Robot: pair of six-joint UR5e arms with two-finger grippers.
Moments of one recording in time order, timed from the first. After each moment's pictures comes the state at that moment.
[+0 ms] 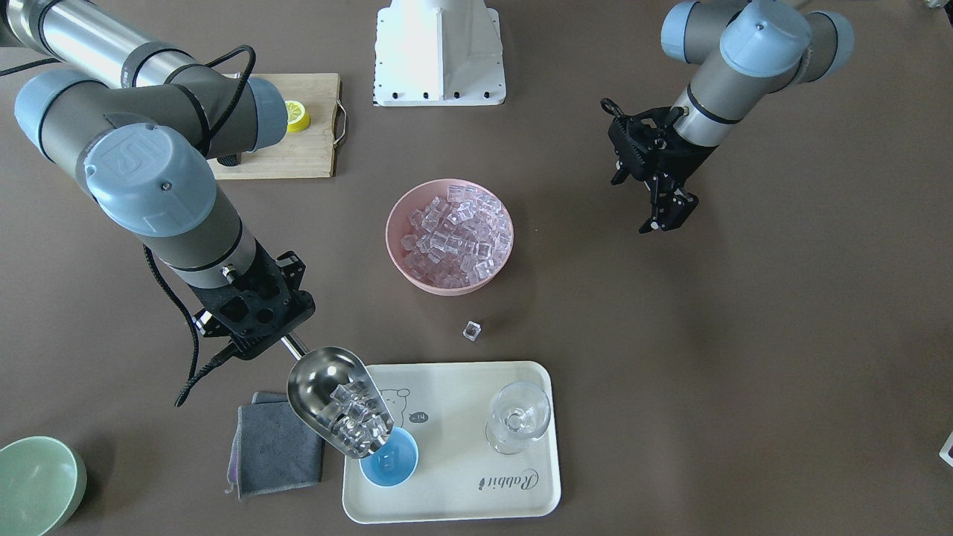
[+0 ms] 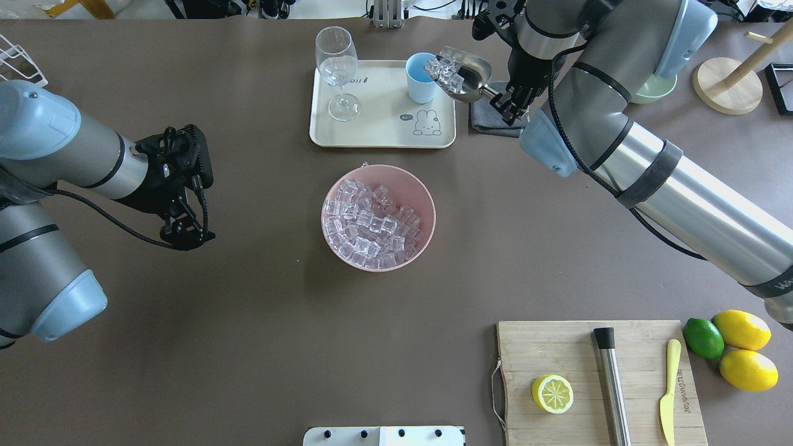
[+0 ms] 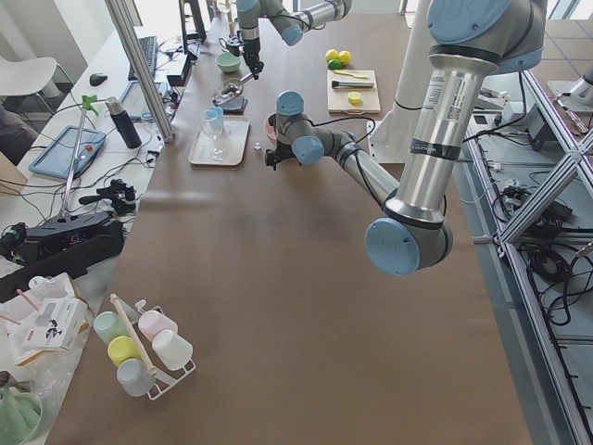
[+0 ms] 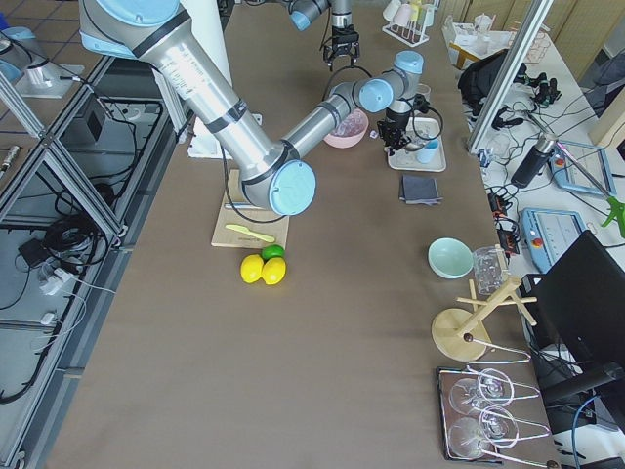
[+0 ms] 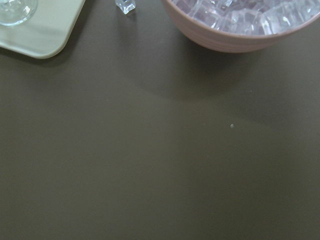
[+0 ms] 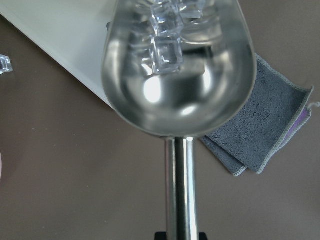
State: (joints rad) left arm -0.76 -1.83 -1.92 -1.85 -2.10 0.15; right arm 0.91 -0.81 1.49 -1.71 2.13 0.14
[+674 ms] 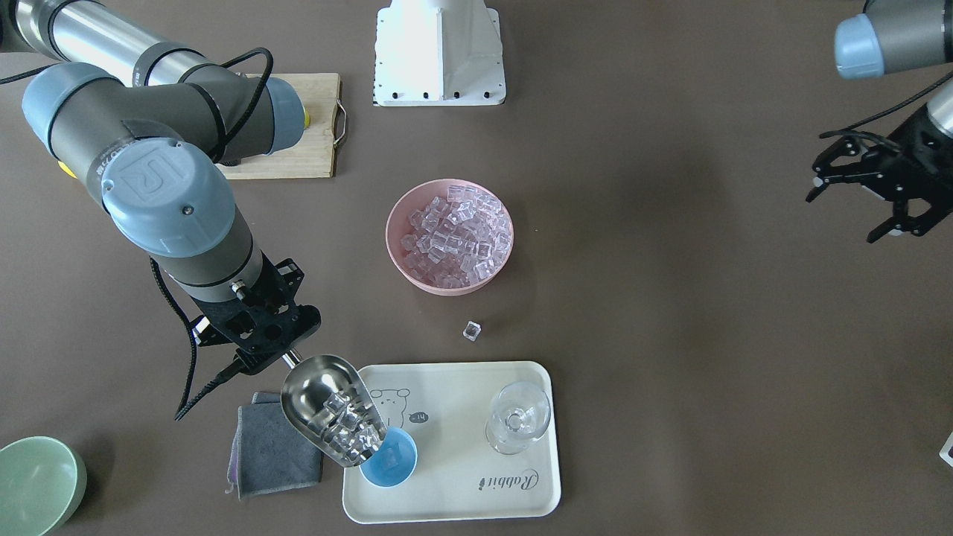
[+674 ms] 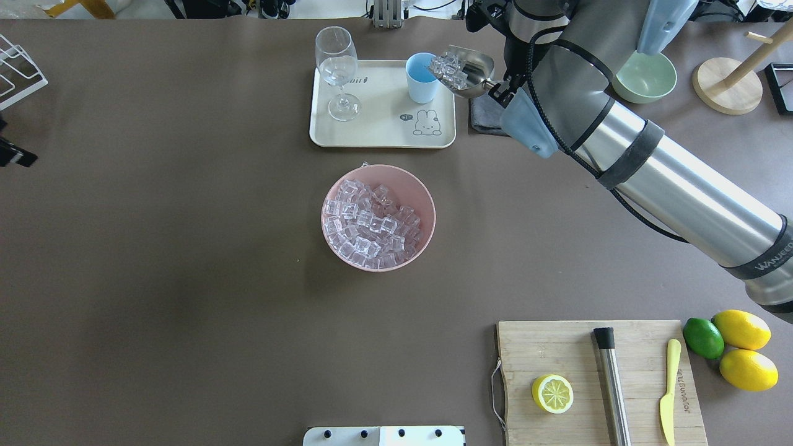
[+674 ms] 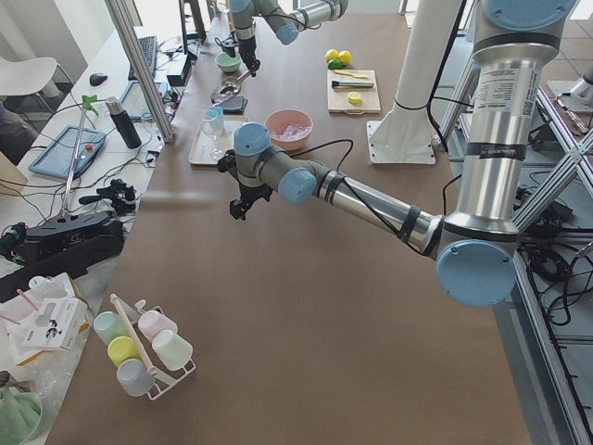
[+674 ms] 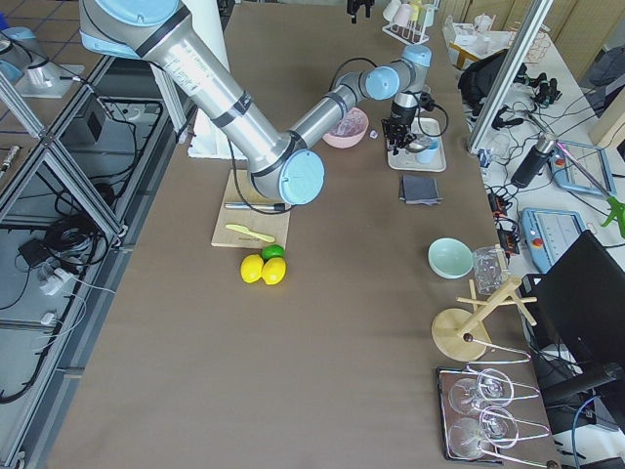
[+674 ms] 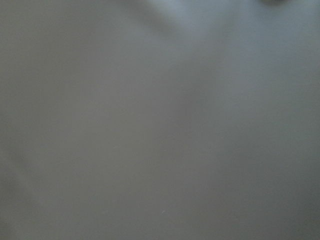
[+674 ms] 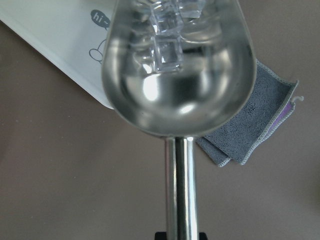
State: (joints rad) left arm -1.25 -1.65 -1.86 -1.78 -2.38 0.10; right arm 0.91 -0.74 1.43 -1.84 2.10 0.08
